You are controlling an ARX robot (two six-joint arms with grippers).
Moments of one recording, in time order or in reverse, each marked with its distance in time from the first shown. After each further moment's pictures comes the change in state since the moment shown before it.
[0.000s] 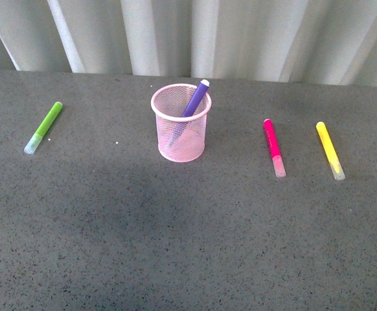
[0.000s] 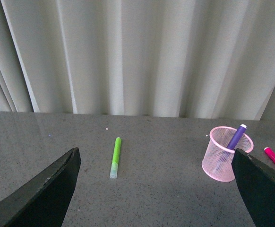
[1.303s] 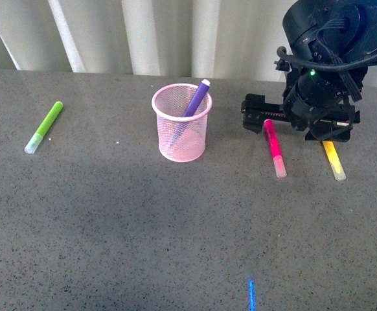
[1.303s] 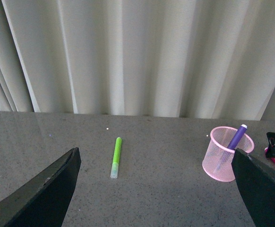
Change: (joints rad) left arm 0.000 0.000 0.000 0.000 0.000 0.000; right arm 0.308 0.867 0.625 -0.365 0.083 0.273
